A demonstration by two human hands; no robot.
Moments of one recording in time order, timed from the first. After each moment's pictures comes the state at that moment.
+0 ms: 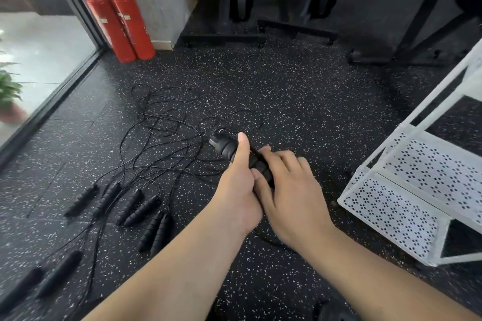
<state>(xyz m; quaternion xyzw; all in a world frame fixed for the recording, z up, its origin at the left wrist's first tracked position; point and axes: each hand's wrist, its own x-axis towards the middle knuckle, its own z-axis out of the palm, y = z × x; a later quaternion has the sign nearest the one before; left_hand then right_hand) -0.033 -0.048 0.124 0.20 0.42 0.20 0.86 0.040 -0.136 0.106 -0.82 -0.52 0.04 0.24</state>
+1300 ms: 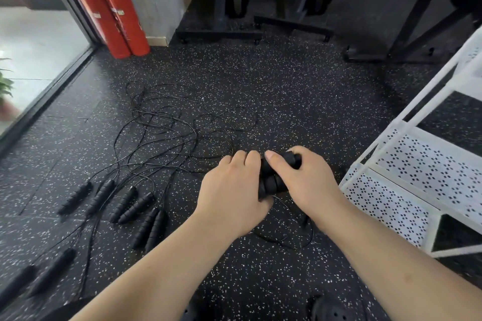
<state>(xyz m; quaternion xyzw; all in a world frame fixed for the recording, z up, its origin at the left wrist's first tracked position) -0.060 -0.057 0.120 0.93 0.34 0.09 0.08 0.076 -0.140 0.125 -0.82 -0.31 0.26 0.41</state>
